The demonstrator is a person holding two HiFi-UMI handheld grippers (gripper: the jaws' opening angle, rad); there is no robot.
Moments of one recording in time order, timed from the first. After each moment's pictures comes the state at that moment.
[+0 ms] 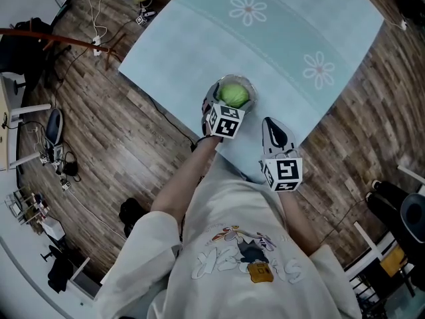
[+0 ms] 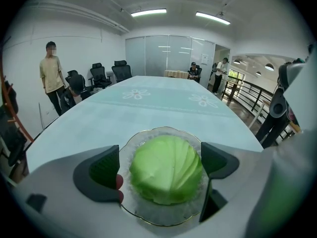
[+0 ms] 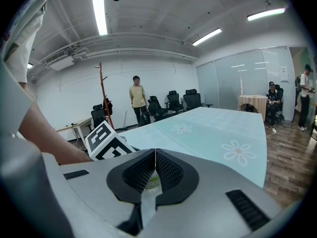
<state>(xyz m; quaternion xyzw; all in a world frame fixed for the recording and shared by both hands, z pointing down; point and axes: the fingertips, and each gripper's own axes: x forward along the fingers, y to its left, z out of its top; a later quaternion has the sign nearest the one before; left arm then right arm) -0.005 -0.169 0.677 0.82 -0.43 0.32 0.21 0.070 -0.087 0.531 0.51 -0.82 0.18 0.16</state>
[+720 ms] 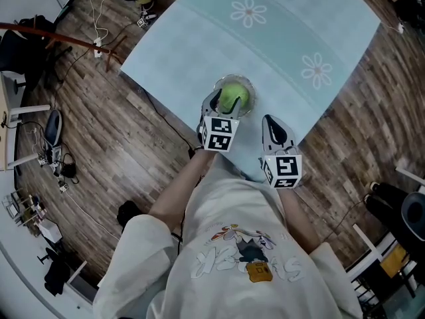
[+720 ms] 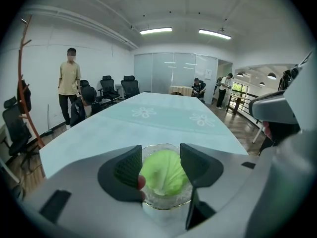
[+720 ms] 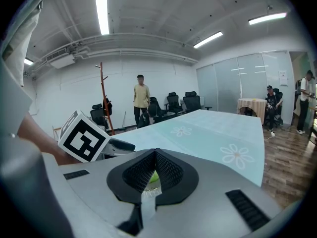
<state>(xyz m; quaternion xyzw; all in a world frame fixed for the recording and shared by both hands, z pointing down) -0.034 -0.148 0.608 0.82 -0.48 0.24 0.18 0.061 -0.085 0.520 0.52 -0.82 0.16 0.16</state>
